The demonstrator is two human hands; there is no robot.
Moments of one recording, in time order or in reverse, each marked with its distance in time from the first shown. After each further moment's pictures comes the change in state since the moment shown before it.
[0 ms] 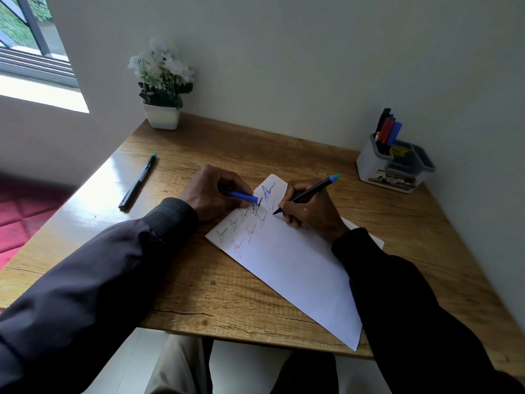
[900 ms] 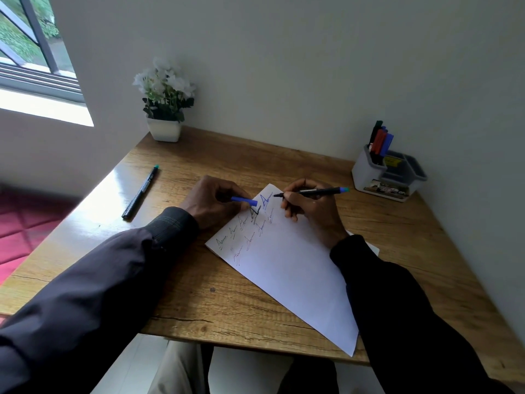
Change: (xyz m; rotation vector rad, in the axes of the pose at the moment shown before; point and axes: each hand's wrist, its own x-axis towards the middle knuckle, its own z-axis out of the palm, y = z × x) left_hand -0.003 0.000 0.001 -0.092 0.030 -0.007; right_hand 0.008 0.003 -0.006 0.331 0.119 -0.021
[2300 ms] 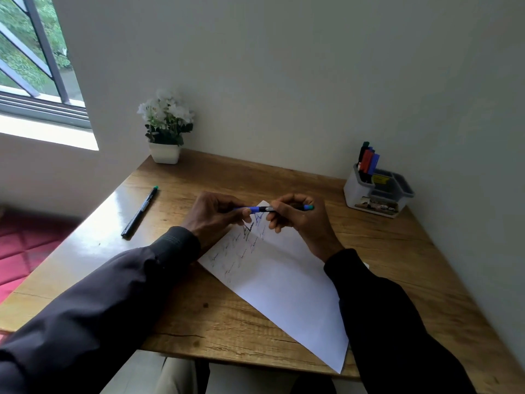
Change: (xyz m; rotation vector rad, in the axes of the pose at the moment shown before) left_hand -0.007 0.028 0.010 -0.084 0.119 0.008; right_hand -0.005 -0.022 0.005 0.005 -0.097 -0.085
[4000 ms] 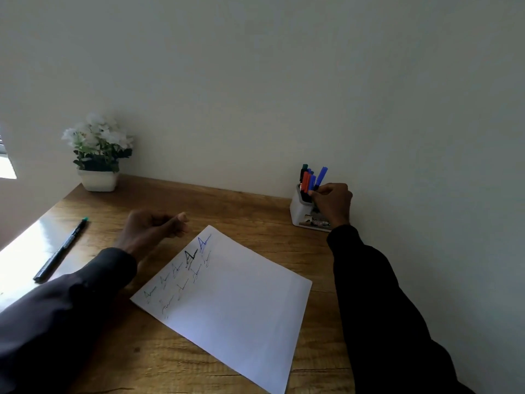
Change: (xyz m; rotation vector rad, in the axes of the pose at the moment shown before) left_hand 0.023 0.008 0.004 -0.184 0.158 -0.143; right_hand 0.052 -0.021 -0.188 -0.818 0.776 0.125
